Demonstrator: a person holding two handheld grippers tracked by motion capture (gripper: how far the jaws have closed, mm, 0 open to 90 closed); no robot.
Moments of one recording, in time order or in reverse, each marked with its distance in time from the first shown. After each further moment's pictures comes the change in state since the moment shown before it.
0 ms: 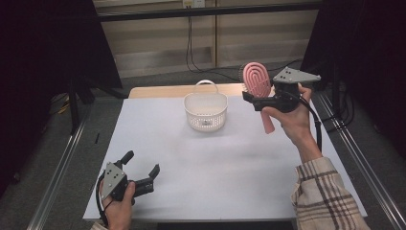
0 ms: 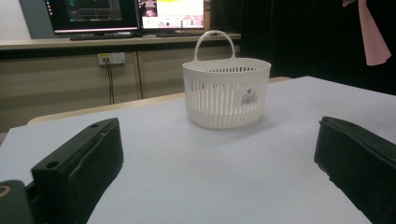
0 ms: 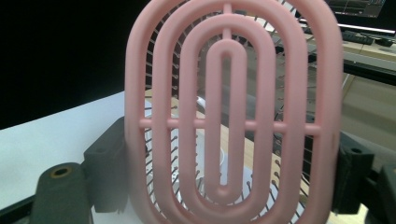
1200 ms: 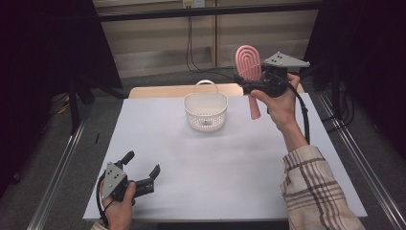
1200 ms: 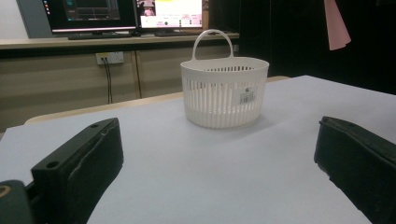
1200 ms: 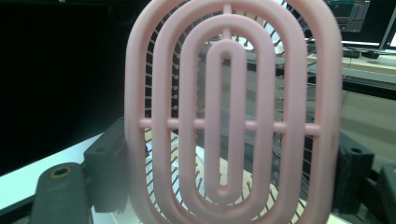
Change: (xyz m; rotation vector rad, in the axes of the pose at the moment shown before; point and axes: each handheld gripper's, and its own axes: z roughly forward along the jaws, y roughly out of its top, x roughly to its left) left arm -0.001 0.000 0.000 0.003 0.000 0.004; right arm -0.004 0.025 0.038 -0.092 -0.040 0.070
